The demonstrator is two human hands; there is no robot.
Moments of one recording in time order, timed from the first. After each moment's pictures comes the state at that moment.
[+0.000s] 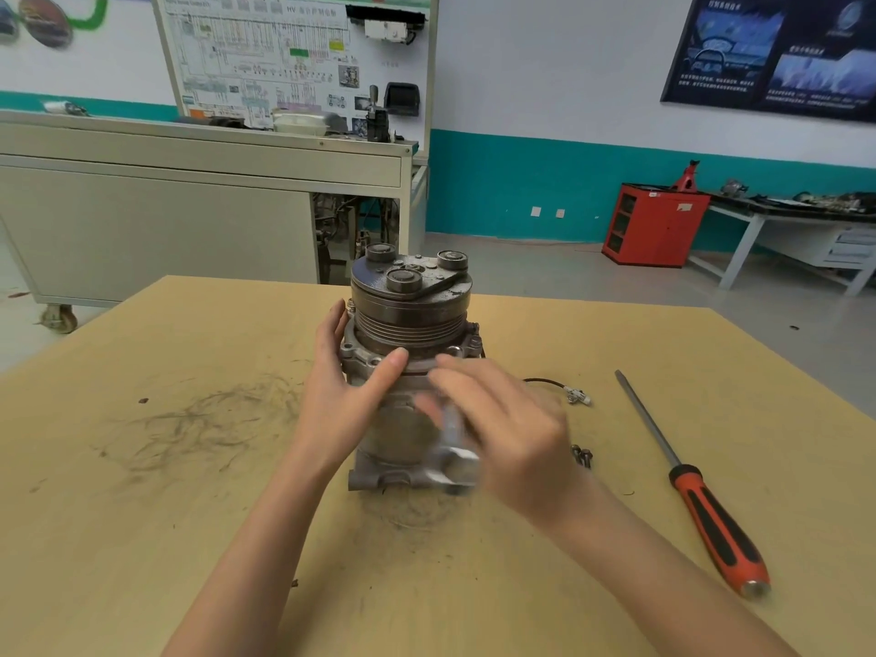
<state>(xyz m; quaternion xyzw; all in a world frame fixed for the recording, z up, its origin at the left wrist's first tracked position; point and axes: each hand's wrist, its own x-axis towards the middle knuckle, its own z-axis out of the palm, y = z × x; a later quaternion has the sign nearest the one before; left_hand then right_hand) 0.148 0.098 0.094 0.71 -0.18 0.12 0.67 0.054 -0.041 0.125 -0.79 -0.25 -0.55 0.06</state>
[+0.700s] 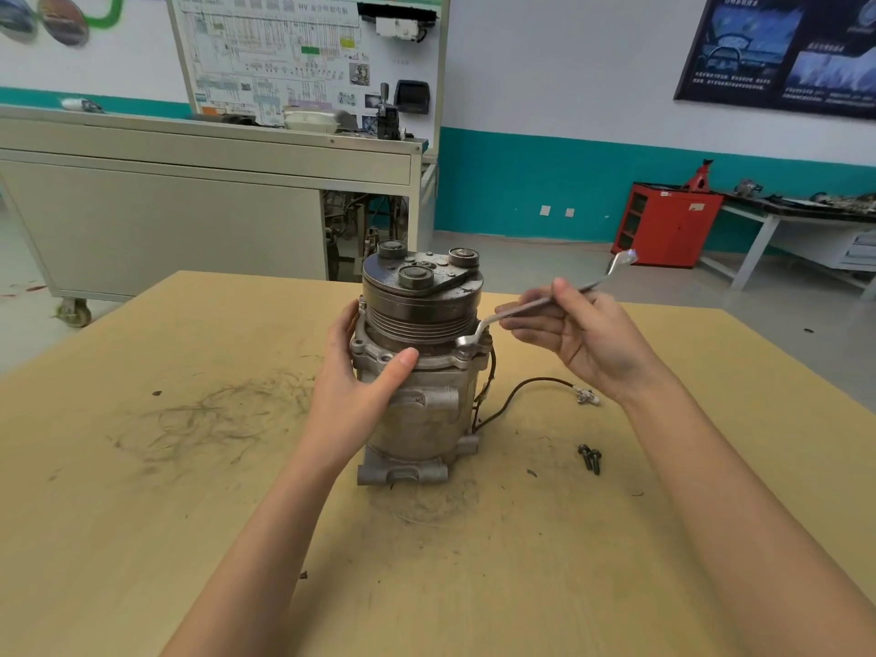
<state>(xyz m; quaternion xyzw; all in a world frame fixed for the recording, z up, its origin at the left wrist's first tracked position) 0.153 0.100 0.087 0.72 -0.20 0.12 0.65 0.104 -0.130 0.156 -0.61 -0.10 -0.09 0.78</state>
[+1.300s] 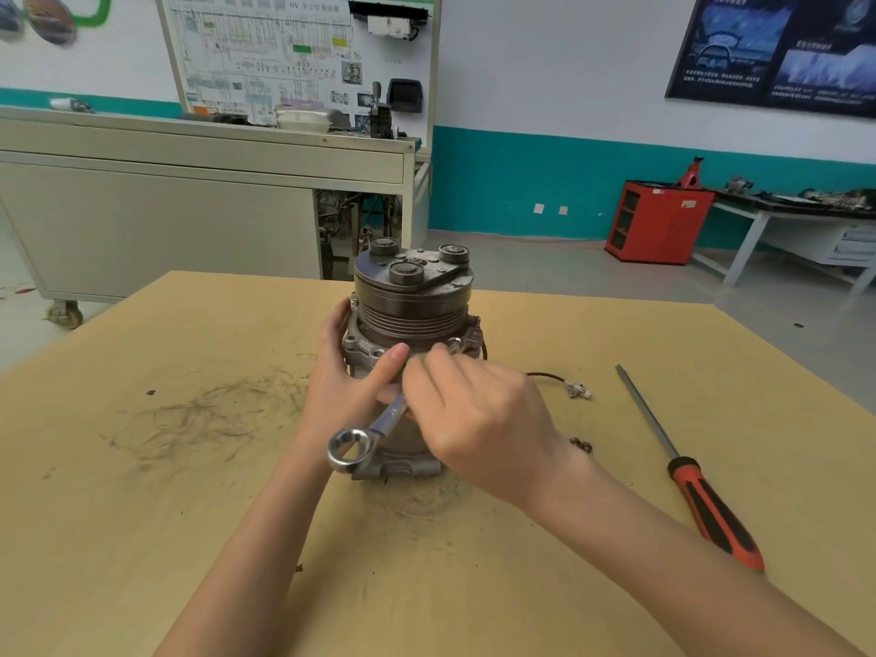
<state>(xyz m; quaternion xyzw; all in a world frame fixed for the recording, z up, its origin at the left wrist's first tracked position) 0.163 0.096 0.082 0.71 -0.20 0.14 0.66 0.051 -0.023 0.141 -0.77 -0.22 -0.57 -0.19</state>
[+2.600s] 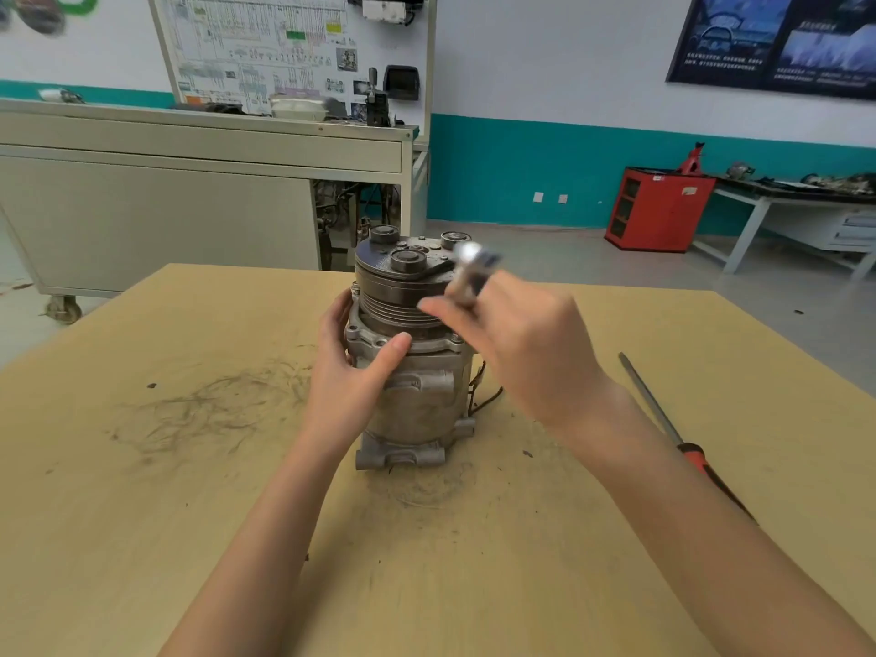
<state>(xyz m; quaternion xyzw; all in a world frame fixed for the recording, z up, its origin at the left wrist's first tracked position) 0.159 0.096 0.079 0.70 -0.19 0.14 0.67 0.068 -0.046 0.171 -0.79 -0.25 -0.56 0.01</state>
